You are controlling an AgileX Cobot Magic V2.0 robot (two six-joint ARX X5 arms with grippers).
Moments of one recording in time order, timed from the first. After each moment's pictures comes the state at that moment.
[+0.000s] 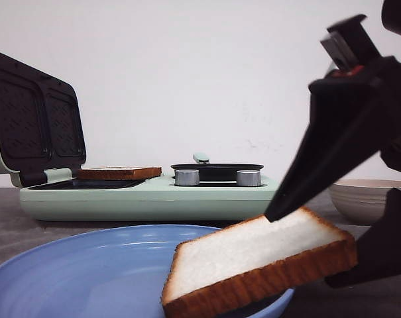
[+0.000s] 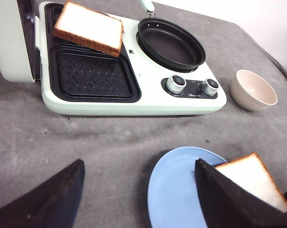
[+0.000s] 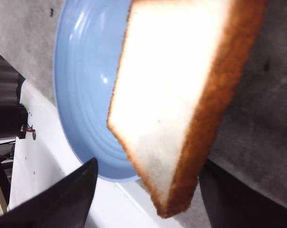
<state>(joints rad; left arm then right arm) -0.33 0.28 0.57 -0.70 0.19 -0.32 0.66 1.06 0.37 -0.16 -0.60 0.69</state>
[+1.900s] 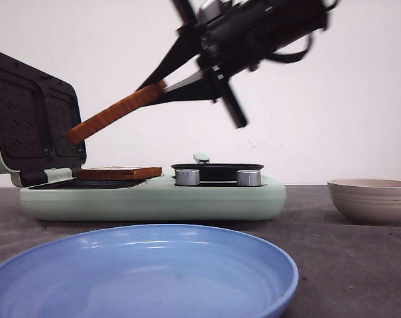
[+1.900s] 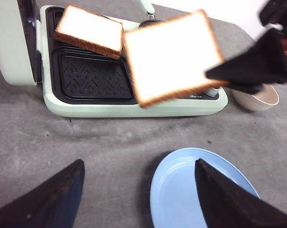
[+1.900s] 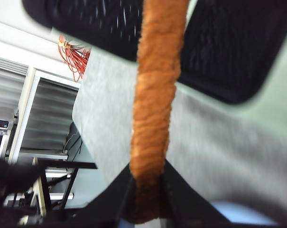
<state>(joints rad) -0.33 0.27 0.57 -0.70 0.18 -0.31 0.64 1.68 1.15 0.01 -0.68 0.77</state>
